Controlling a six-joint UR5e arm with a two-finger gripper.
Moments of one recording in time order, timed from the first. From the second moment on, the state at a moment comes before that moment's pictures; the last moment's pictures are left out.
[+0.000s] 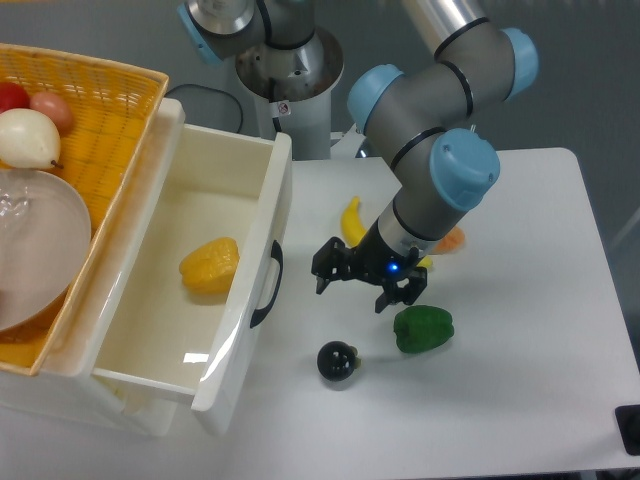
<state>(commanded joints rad) 2.56 -1.95 -1.50 -1.36 1.16 0.70</state>
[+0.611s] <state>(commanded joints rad) 2.55 -1.94 -1.51 -1.38 1.15 0.70</state>
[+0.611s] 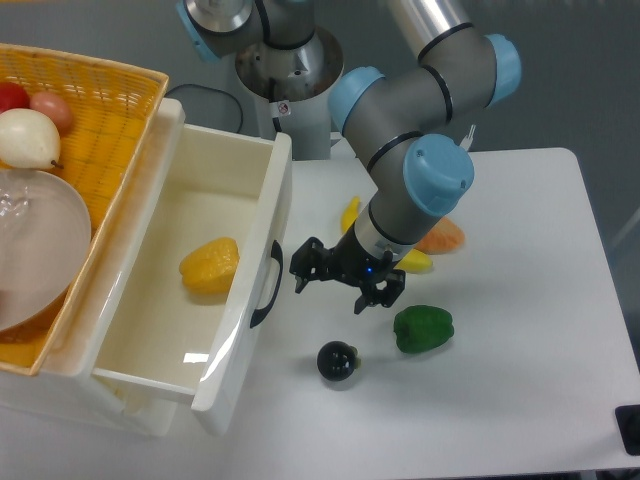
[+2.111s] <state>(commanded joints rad) 2.54 -1.91 -1.53 -1.41 1.10 0.70</state>
